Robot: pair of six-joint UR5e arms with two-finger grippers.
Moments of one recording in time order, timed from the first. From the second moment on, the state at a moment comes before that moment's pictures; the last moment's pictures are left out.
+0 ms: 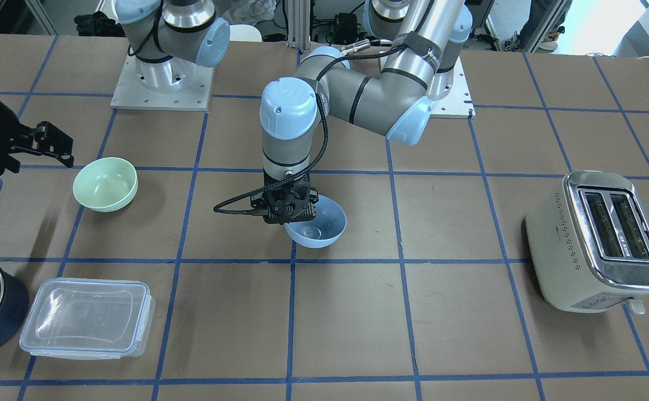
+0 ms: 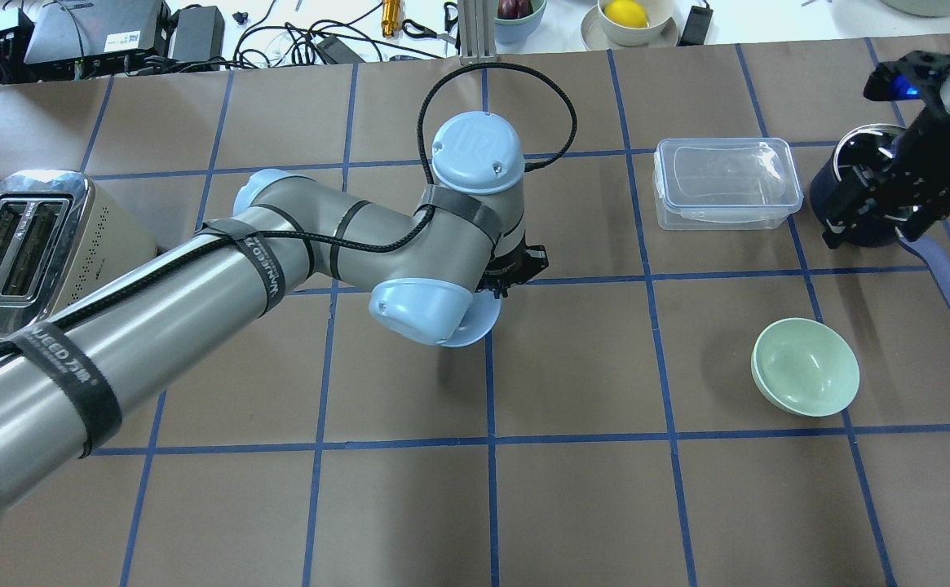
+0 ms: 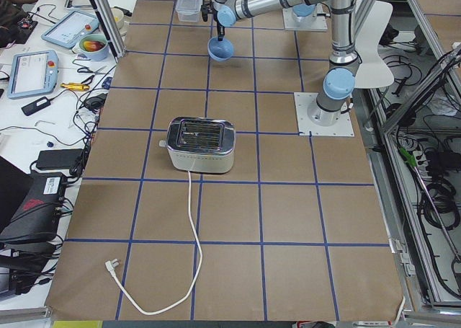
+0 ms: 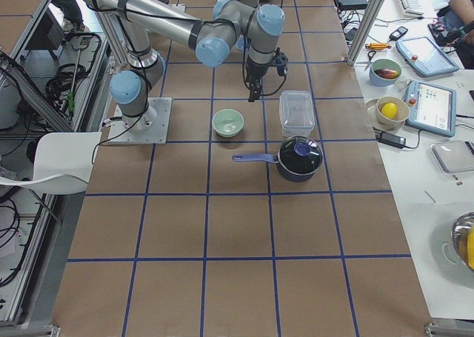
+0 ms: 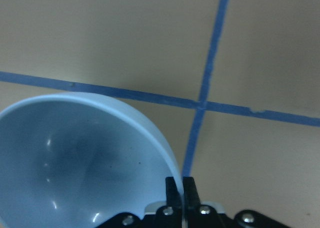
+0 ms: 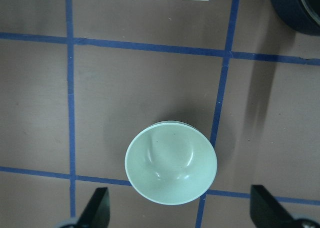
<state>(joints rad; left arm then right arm) -2.03 -2.00 -1.71 -0.93 1.55 -0.60 1.15 -1.54 1.79 -1.68 -1.57 -0.50</state>
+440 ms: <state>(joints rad) -2.05 -2.03 -1.69 -0.84 1.53 -0.60 1.05 -1.50 2.00 -1.93 -1.57 -0.53</state>
